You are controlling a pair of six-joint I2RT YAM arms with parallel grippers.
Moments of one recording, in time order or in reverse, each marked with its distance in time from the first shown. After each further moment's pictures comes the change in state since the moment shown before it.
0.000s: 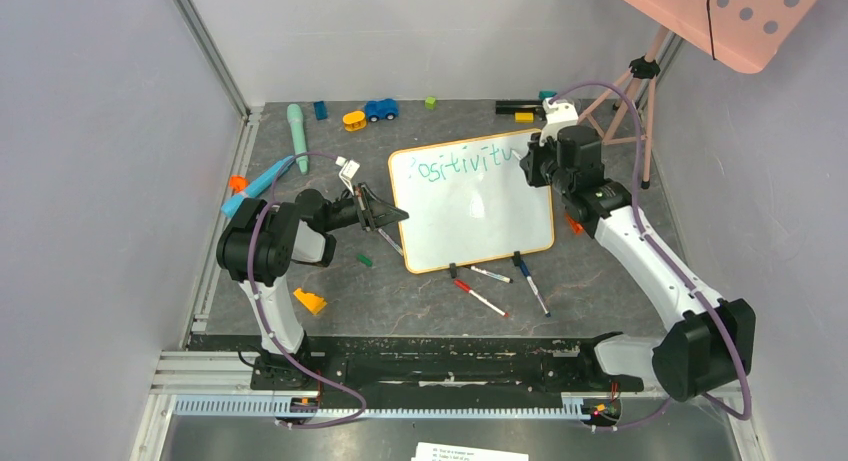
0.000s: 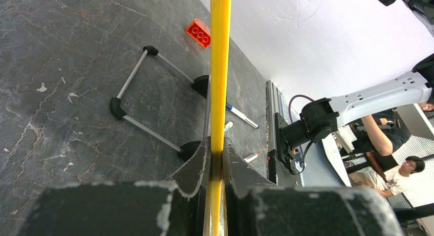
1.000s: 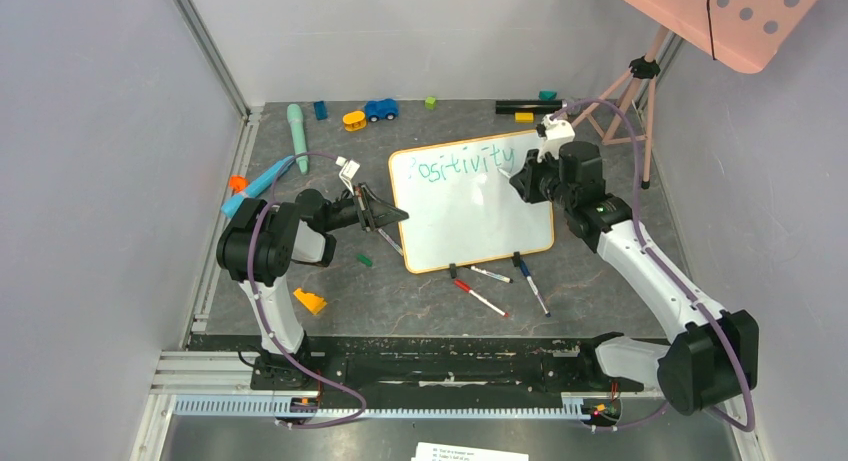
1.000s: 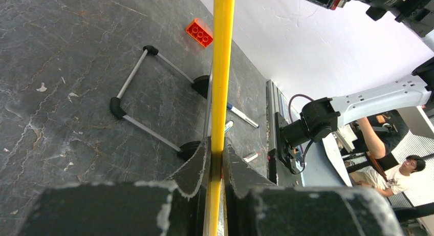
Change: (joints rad) left arm 0.000 0.000 0.000 0.000 0.000 0.000; right arm -0.001 -0.077 -0.141 0.042 -0.158 0.073
